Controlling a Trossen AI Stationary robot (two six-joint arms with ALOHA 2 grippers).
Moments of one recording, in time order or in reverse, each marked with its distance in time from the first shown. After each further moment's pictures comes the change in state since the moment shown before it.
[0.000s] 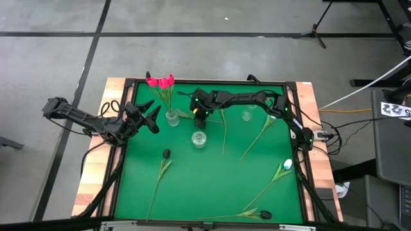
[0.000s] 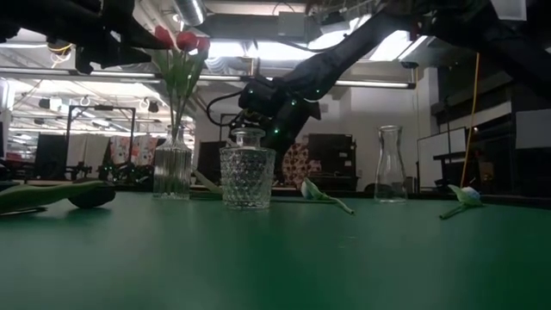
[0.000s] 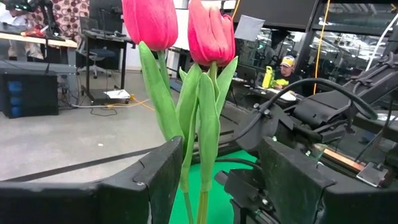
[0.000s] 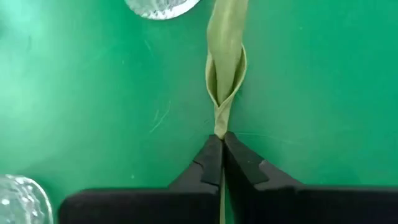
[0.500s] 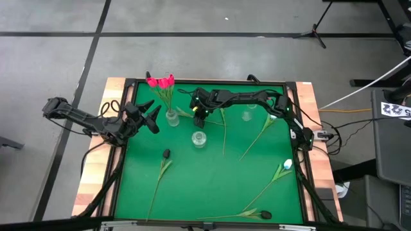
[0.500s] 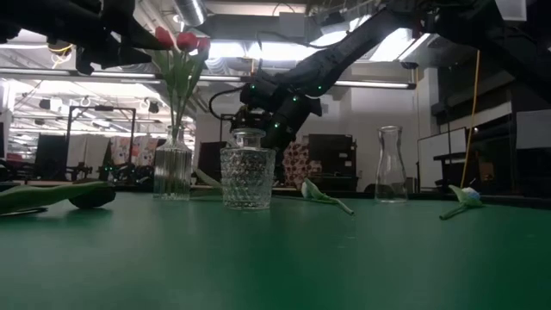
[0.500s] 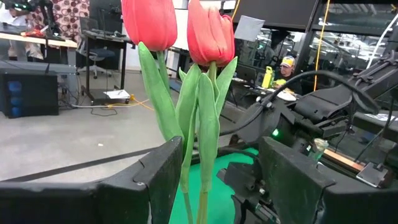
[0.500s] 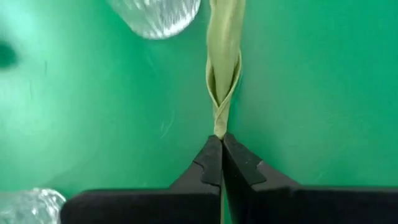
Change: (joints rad) left arm 0.000 0.000 0.000 0.000 0.000 0.000; right arm -0.005 -0.029 -0.004 0.019 -0.018 0.082
